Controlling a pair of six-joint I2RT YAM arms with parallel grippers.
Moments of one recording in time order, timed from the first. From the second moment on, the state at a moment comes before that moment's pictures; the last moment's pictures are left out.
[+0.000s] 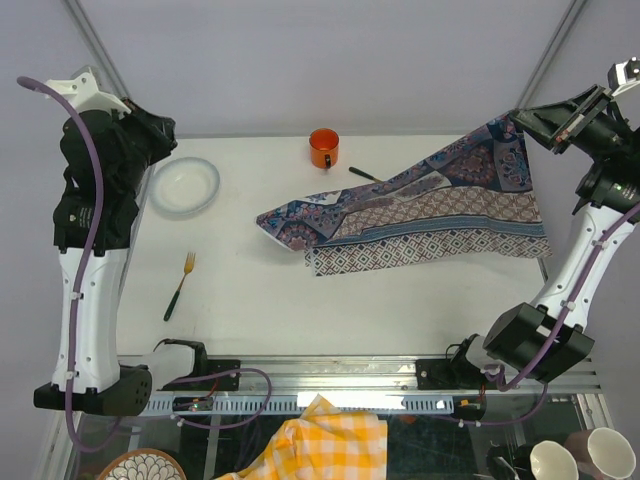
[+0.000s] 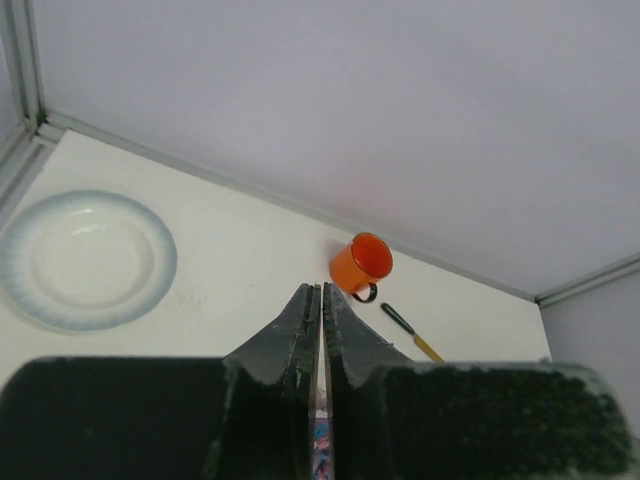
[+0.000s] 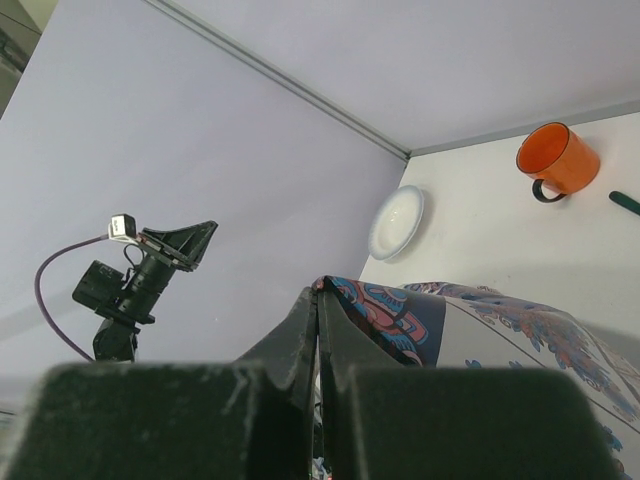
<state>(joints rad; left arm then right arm) -0.11 1.14 1.71 -0.65 -0.14 -0.50 -0.59 1.34 1.57 0.00 -1.32 1.20</state>
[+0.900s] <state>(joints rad) -0.09 1.21 1.05 -0.77 0.42 -0.69 -0.56 1.34 1.57 -0.01 -1.32 1.20</state>
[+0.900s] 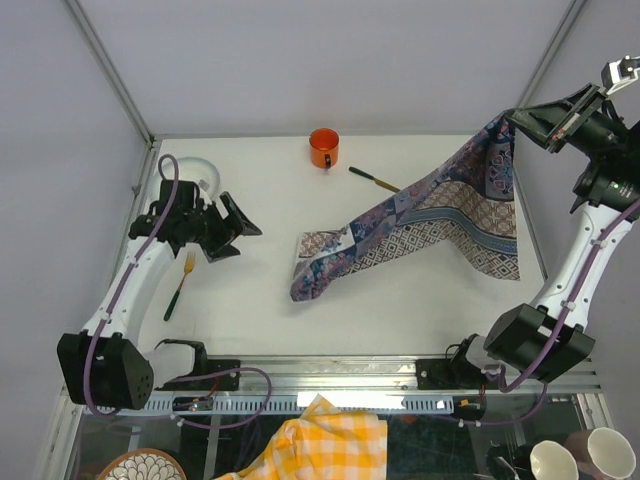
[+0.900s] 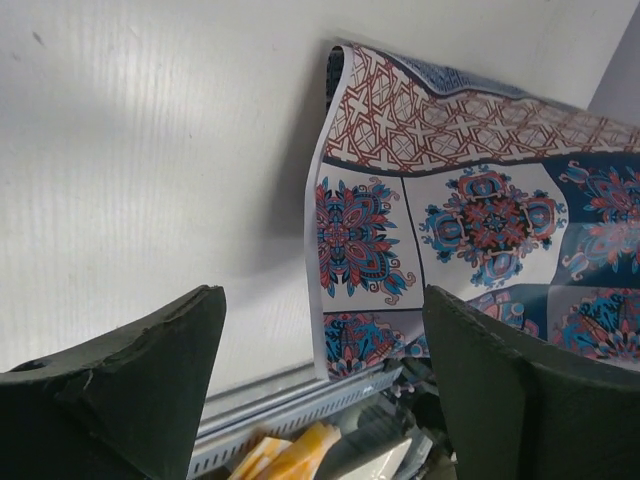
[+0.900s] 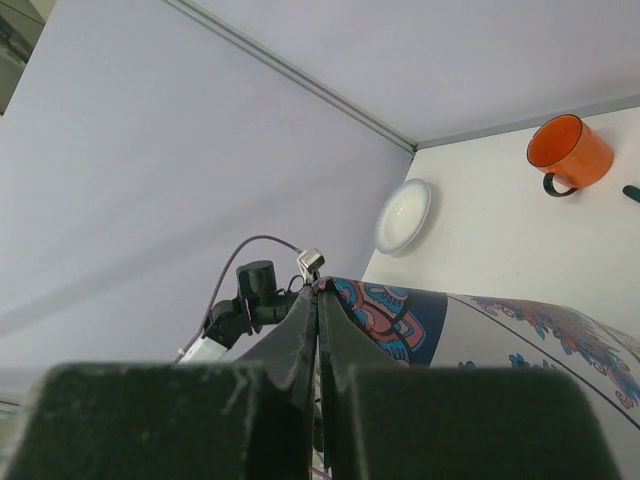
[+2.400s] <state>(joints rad) -1.47 1.72 1.06 -0.62 -0.43 -0.76 -0.47 1.35 1.61 -0.13 -1.27 1.10</state>
